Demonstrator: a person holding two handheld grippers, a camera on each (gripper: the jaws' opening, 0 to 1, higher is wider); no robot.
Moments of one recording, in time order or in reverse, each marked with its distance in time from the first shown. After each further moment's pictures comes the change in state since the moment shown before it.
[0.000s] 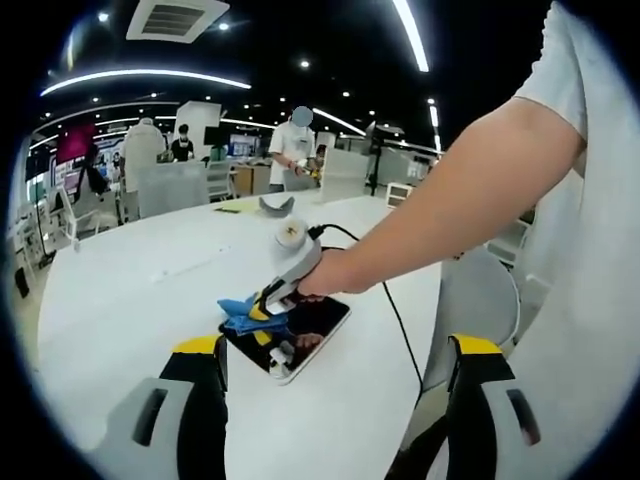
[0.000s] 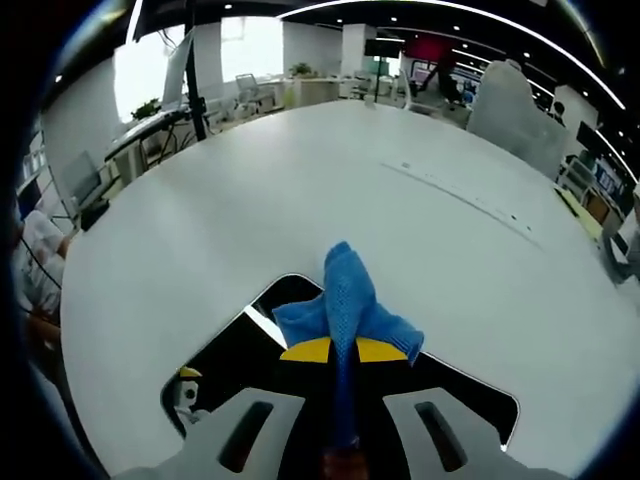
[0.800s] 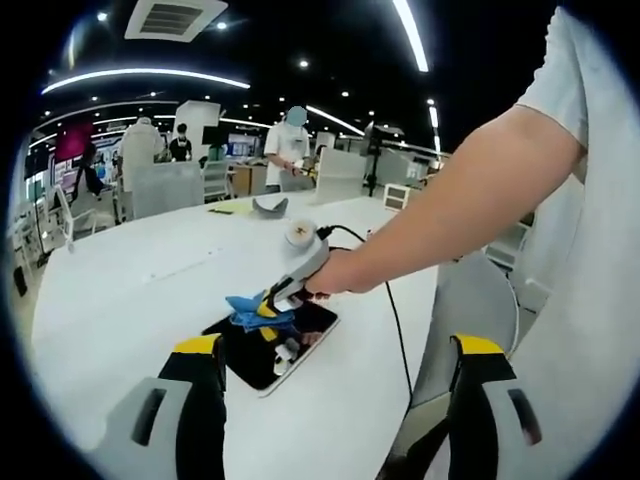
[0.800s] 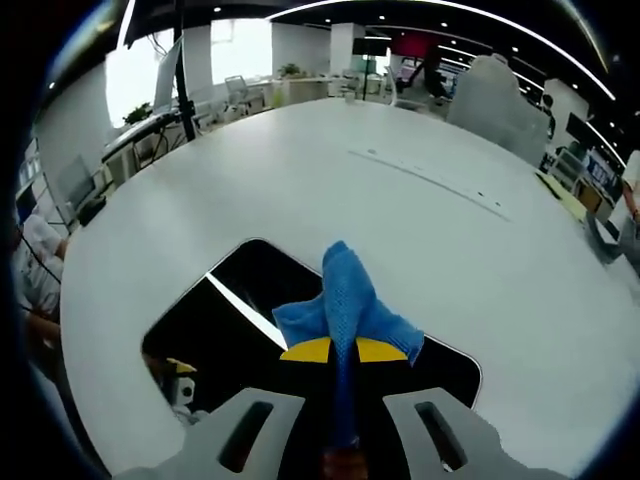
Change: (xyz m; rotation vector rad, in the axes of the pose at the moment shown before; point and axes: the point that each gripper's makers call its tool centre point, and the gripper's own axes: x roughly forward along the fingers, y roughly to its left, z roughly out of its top) left arm 0.023 -0.025 0.010 -0.009 -0.006 -0.006; right arm -0.026 -0.035 -0.031 0.030 0.004 -0.024
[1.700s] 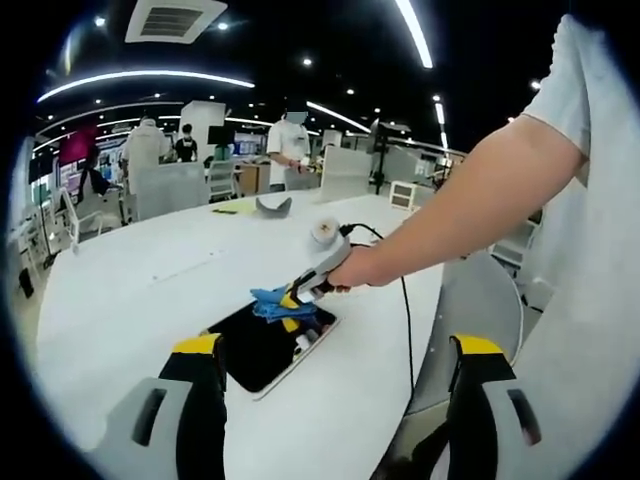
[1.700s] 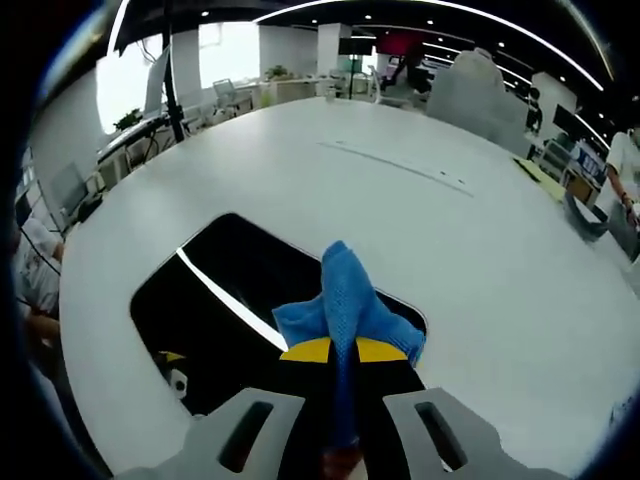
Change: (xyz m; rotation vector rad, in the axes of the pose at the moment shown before) left arm 0.009 -0.012 0.003 0.012 0.016 0.049; right arm -0.028 -0.038 -0.034 0.034 -0.001 -0.034
